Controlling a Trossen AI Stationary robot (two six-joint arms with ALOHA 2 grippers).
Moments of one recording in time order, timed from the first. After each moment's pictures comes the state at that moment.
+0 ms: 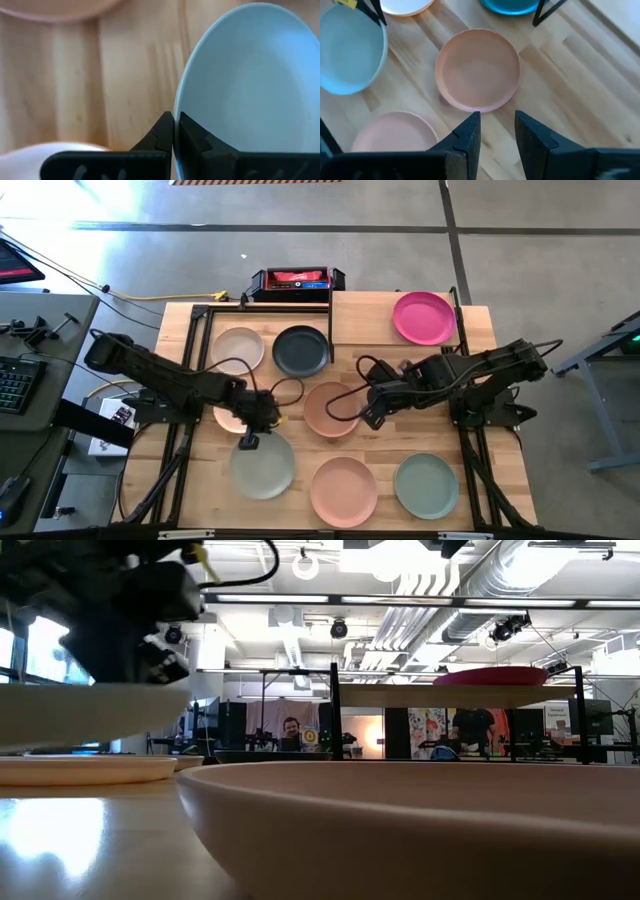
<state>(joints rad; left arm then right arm) -0.21 1.33 0.73 -0.47 0.14 -0.18 0.31 1.57 1.71 -1.33 0.35 0.94</state>
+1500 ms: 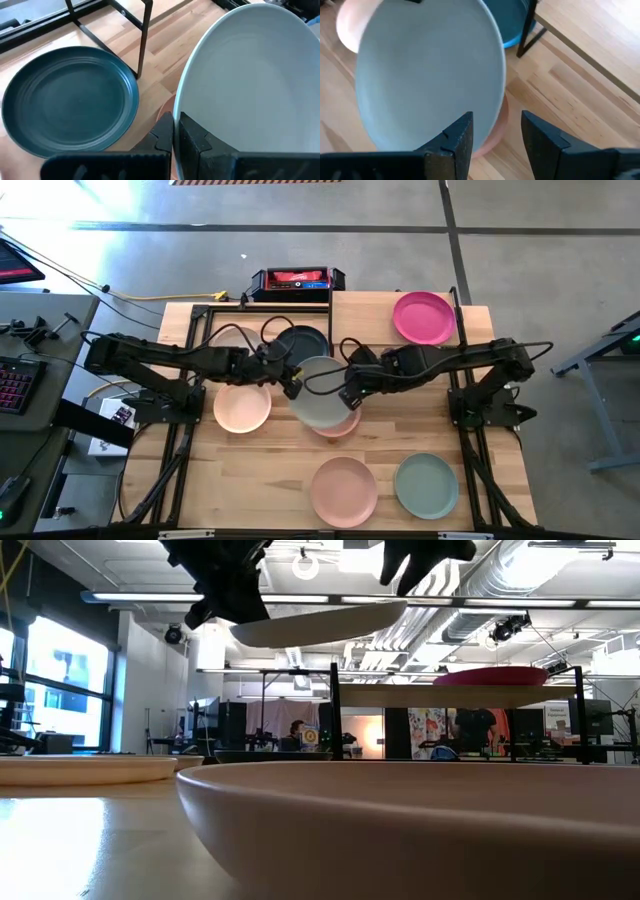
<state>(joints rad) -0.03 1.33 1.01 -0.44 -0.41 -0.66 0.16 1.66 1.71 -1.21 0.40 0.88</state>
